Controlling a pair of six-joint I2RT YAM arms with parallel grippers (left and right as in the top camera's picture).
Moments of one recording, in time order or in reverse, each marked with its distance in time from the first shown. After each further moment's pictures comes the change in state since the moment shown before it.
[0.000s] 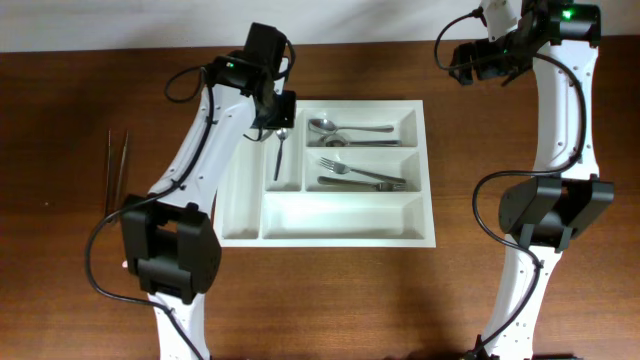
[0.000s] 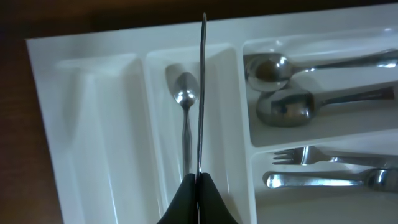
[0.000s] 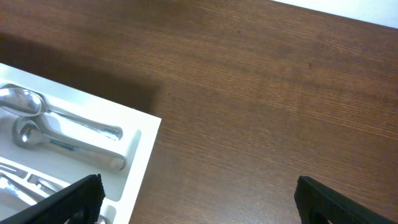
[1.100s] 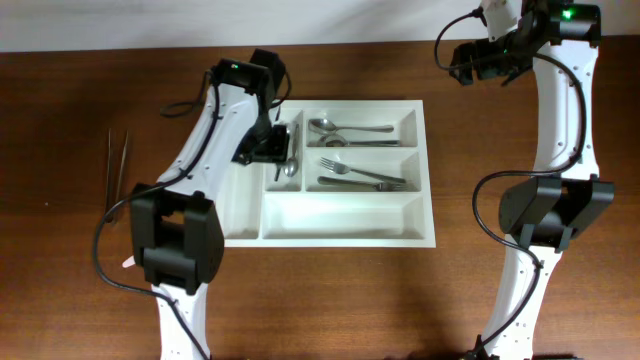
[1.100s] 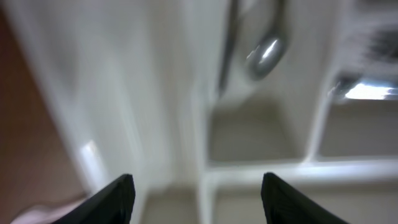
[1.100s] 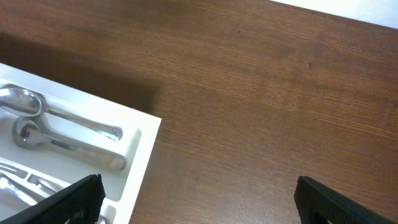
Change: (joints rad) left arm 0.014 0.053 0.002 -0.344 -0.018 -0.013; right arm 0.000 0.000 0.000 0.000 0.000 0.000
